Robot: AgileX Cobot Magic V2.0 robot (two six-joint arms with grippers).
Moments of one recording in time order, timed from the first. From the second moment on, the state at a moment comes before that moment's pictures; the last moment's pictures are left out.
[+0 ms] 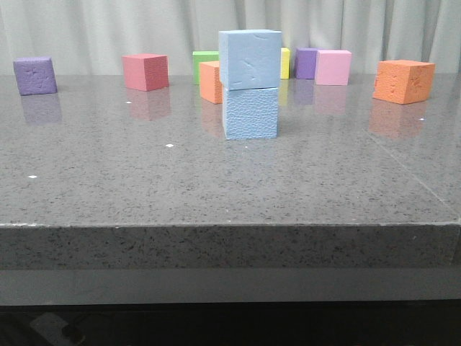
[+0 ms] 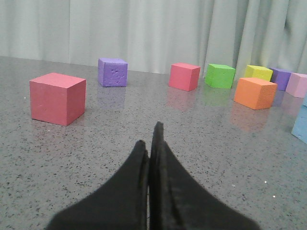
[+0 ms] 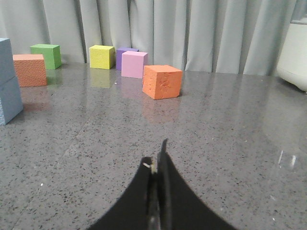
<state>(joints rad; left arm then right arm) -0.08 0.00 0.01 -0.11 0.06 -0.02 -0.01 -0.01 0.03 0.14 0.03 -0.14</state>
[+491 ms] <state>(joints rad) -0.08 0.00 0.01 -0.11 0.06 -0.02 0.01 -0.01 0.03 0.14 0.03 -0.14</state>
